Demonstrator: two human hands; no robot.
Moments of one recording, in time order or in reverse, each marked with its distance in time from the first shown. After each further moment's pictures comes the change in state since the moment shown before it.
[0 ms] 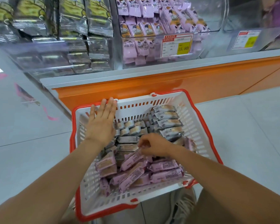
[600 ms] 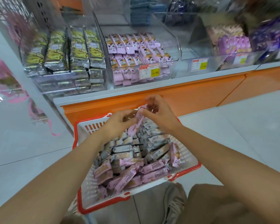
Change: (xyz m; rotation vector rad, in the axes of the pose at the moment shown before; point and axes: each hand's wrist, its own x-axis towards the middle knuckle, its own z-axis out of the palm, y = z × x) left_hand -0.026 0.051 -0.112 -1.150 -0.032 0.299; right_hand -0.081 -0.071 -0.101 0.478 0.730 -0.279
